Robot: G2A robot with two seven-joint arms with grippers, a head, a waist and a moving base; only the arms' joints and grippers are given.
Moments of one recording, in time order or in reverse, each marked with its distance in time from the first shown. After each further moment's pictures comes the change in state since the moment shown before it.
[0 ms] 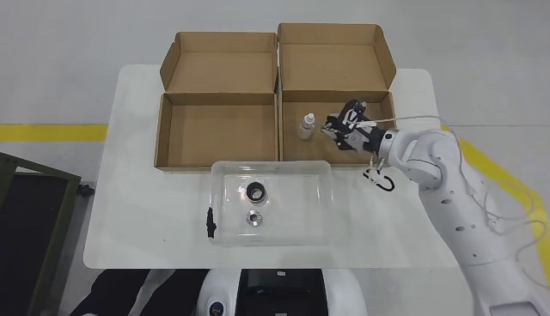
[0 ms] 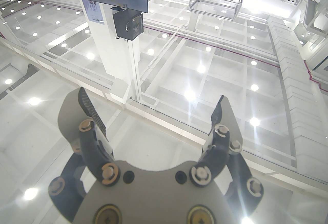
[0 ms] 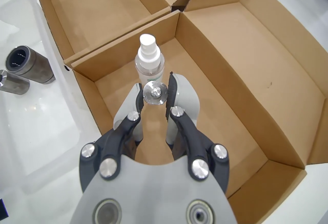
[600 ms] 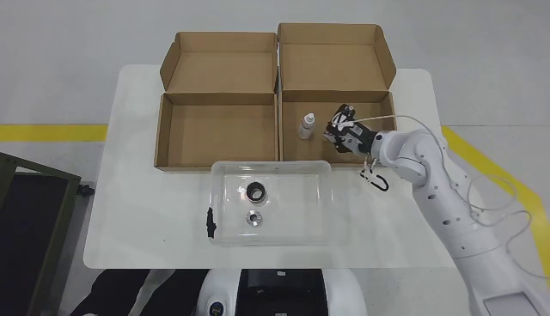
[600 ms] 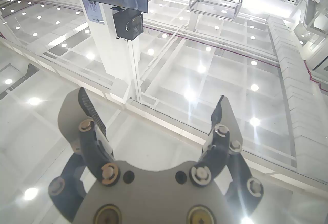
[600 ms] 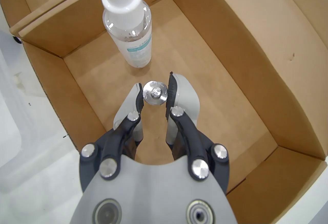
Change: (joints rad) left arm 0.000 0.000 0.000 0.000 0.000 0.000 0.000; right arm 0.053 -0.014 -0.080 0.104 -0.074 0.059 0.035
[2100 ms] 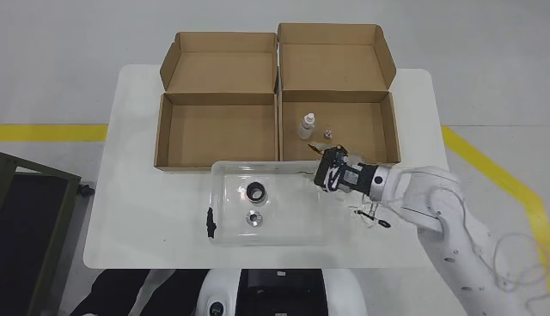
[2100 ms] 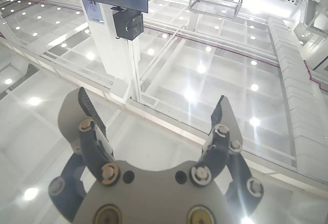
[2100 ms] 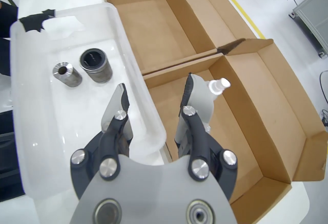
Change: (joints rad) left arm 0.000 0.000 0.000 0.000 0.000 0.000 0.000; right arm -0.325 0.054 0.107 -0.571 -0.059 -0.104 -0.053
